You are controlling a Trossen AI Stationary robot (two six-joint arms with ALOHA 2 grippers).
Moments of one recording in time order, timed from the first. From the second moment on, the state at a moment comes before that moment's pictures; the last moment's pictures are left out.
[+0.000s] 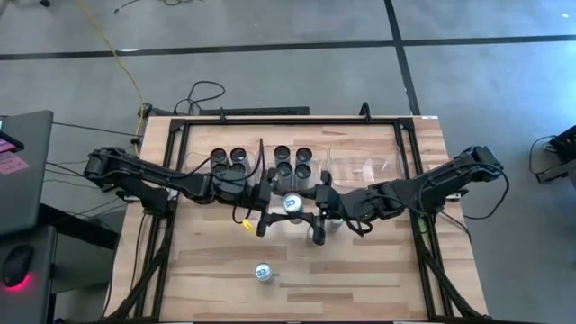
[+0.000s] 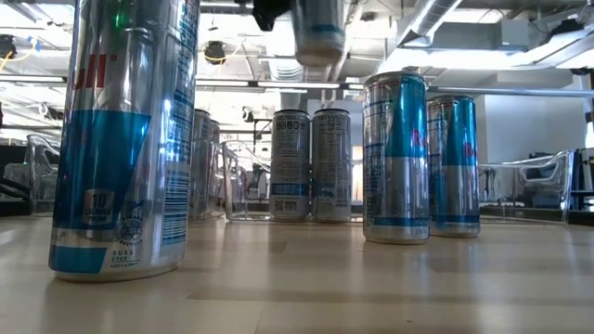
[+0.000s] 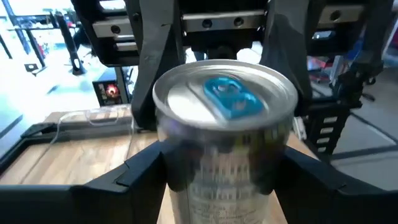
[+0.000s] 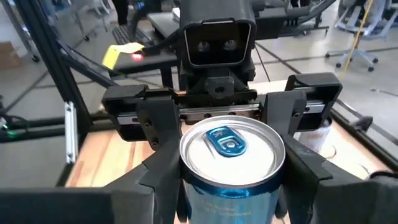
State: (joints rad) left arm -0.14 1.41 0.94 0.39 -0.02 0.06; right arm 0.36 1.43 1.17 0.01 0.49 0.18
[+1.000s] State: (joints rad) left arm -0.20 1.06 0.93 0.06 -0.04 0.09; right arm 0.43 1.20 1.17 -0.33 0.72 0.31
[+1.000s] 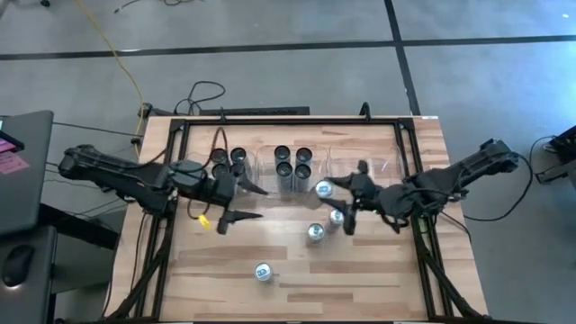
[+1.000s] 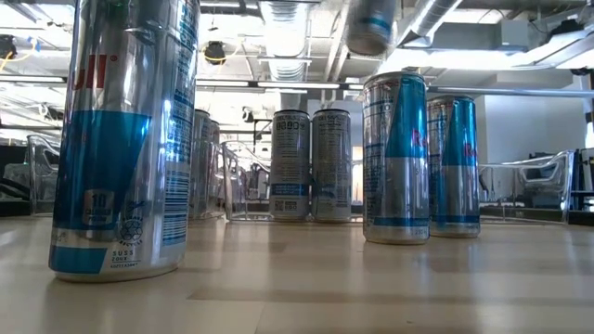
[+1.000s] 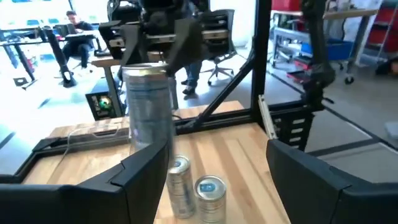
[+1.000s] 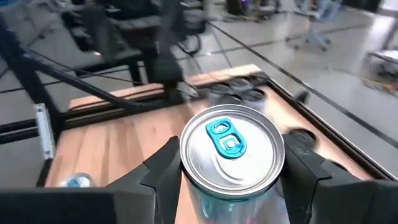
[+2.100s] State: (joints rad) left arm -0.29 0.82 0.39 0.40 -0.22 -0.05; right arm -0.25 1.07 0.48 -0.01 0.60 0.55
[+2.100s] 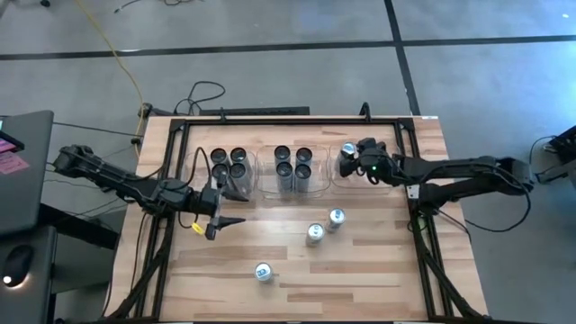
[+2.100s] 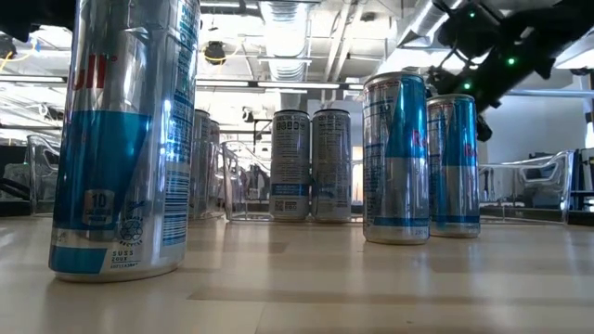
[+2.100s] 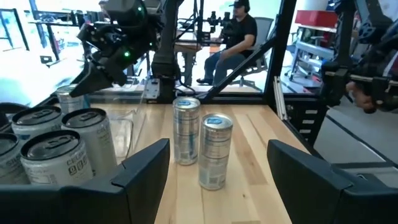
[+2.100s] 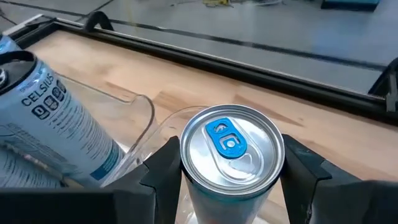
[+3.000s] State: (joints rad) left arm -0.31 0.82 0.39 0.39 -0.23 -0.07; right arm -0.17 0.95 0.52 -0.02 0.63 0.40
